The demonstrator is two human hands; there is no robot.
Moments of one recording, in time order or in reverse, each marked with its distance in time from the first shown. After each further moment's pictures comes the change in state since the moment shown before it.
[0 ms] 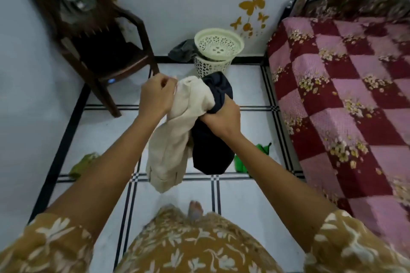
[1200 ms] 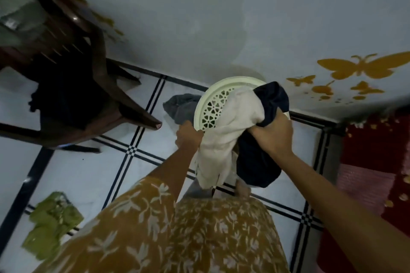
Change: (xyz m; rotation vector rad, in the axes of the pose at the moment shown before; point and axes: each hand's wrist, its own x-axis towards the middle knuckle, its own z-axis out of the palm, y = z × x) left_hand 0.761 -0.095 0.483 0.247 -0.129 -0.855; right_hand 0.931 0.242 0.096 -0.087 -0.309 0.166
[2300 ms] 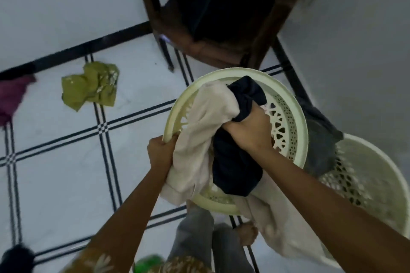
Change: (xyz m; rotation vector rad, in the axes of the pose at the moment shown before) left_hand -0.019 -0.325 -0.023 -0.954 0.715 -0.522; right_hand -0.078 -0.032 0.348 -0.226 -0.887 -0.410
